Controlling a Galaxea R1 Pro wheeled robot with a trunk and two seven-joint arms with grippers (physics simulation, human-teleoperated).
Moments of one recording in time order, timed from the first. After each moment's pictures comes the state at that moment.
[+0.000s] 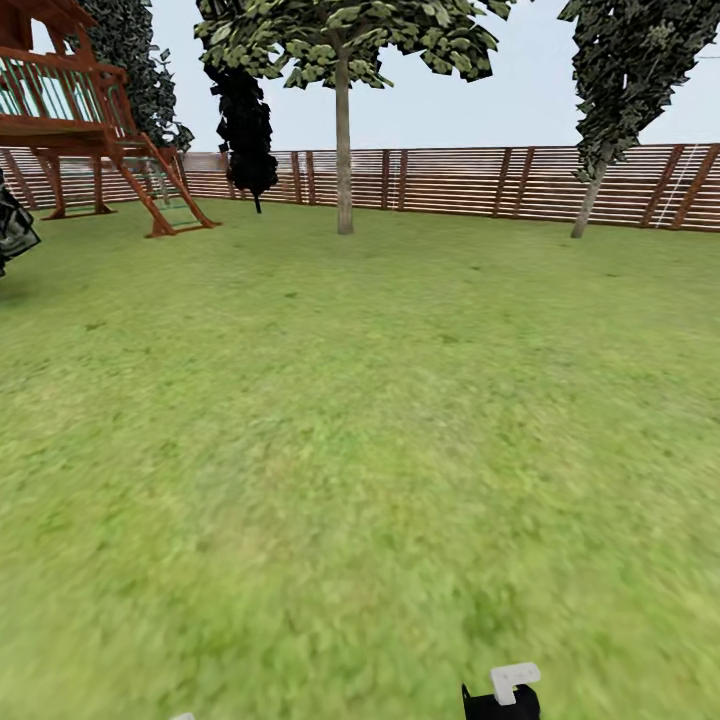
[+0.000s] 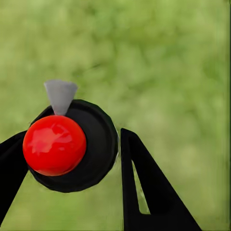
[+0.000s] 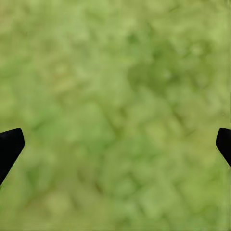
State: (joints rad) left arm -0.31 0.11 -0.17 -0.10 0.43 -0.38 0.07; right arm -0.45 0.00 0.39 -0.03 -0.24 -0.39 -0.11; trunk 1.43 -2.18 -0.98
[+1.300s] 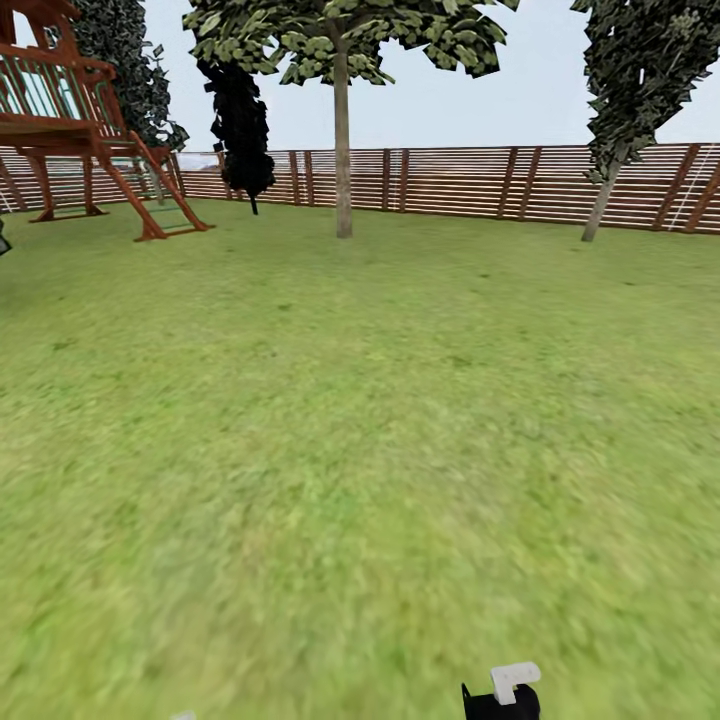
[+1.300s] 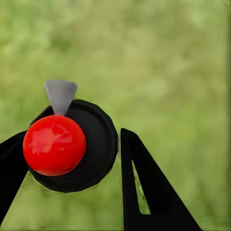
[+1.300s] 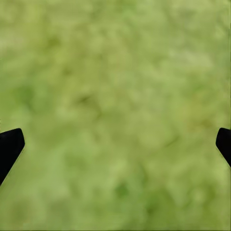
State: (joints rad) left arm -0.31 0.11 -0.17 -0.10 0.43 -0.38 0.07; right arm -0.45 0.00 0.39 -0.03 -0.25 -0.39 -0.11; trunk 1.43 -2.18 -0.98
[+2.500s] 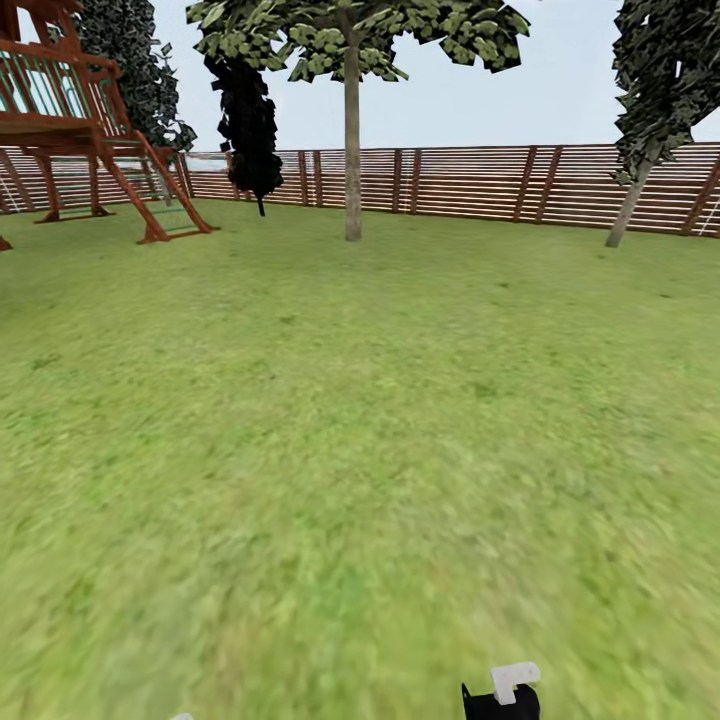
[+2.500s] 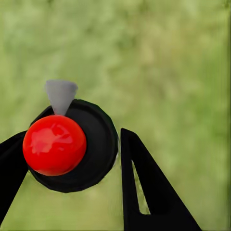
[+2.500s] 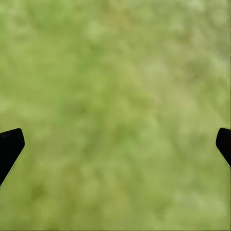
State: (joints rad) left arm -0.31 0.11 -0.17 -0.10 0.43 -0.38 0.07; right arm -0.45 0.00 0.39 -0.03 -0.25 -0.39 -0.11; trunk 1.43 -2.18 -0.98
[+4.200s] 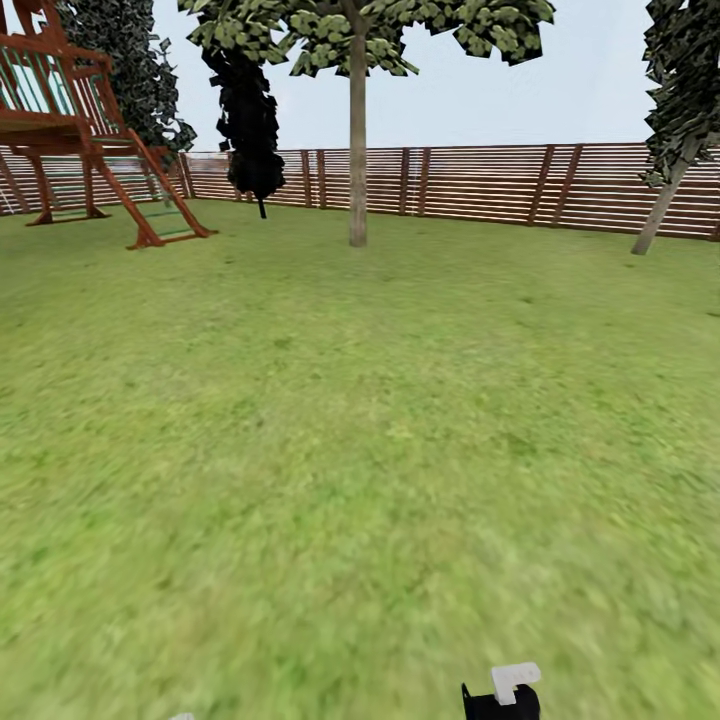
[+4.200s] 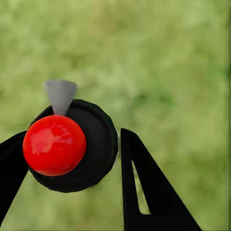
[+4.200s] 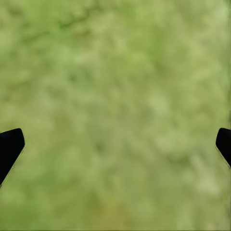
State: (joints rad) left arm -0.31 0.11 -0.17 -0.10 0.43 -0.38 0.07; right arm -0.45 0.00 0.39 -0.03 -0.25 -0.39 -0.11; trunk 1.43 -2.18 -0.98
